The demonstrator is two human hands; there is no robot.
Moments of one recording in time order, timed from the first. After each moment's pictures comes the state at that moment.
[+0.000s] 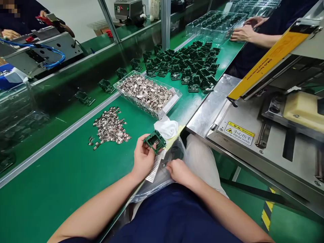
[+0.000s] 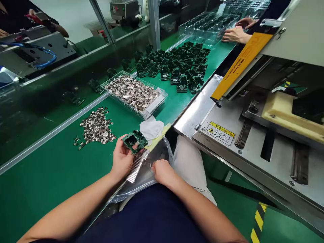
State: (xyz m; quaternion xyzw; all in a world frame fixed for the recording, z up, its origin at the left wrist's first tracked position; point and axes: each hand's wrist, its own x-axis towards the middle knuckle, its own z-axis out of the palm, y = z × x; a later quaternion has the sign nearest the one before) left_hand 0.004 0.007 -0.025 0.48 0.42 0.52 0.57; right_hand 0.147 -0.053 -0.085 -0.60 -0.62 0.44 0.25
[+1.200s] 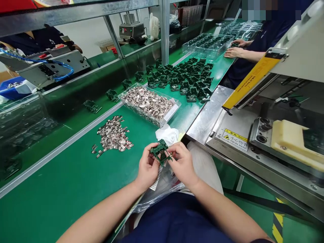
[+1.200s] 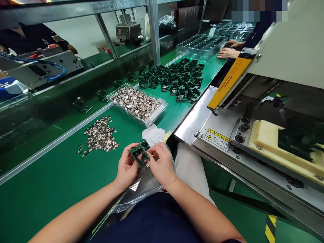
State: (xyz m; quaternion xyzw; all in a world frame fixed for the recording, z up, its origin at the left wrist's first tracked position) left_hand -0.002 -0.001 -0.019 0.57 0.40 0.48 0.53; right_hand 0.135 -0.022 -0.013 -0.56 -0.52 0.31 0.57
